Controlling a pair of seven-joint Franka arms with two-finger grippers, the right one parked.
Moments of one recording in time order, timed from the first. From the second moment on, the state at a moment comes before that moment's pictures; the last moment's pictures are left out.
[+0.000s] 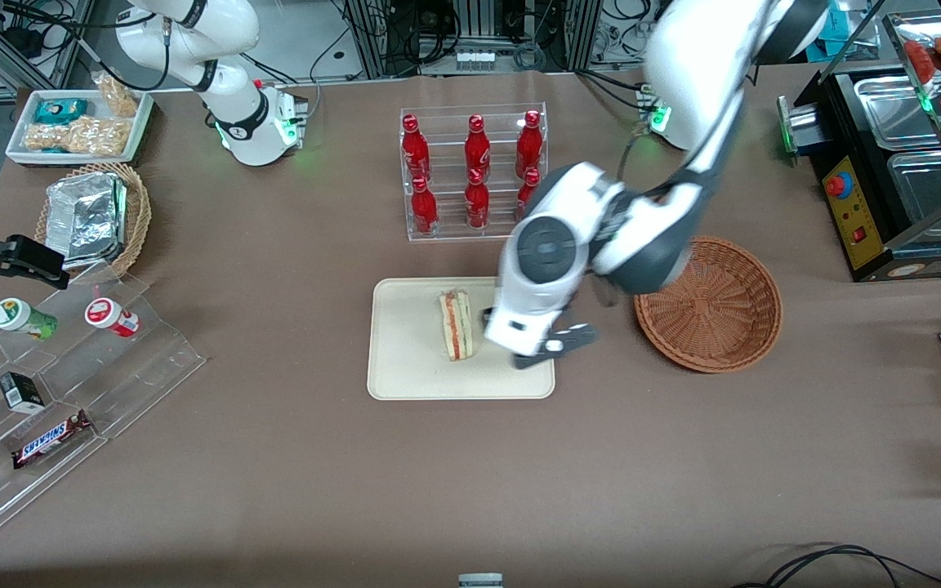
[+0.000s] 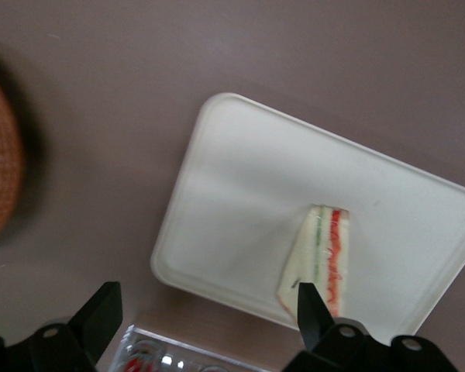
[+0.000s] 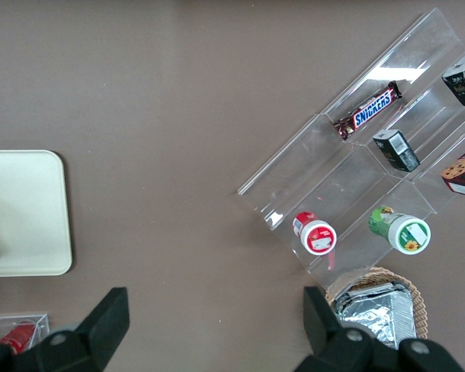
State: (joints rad) arm -0.52 0.62 -0.11 -1.17 -0.03 1.67 -1.00
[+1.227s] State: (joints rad) arm -0.03 0.12 -0.10 -1.38 -0.02 1.14 -0.46
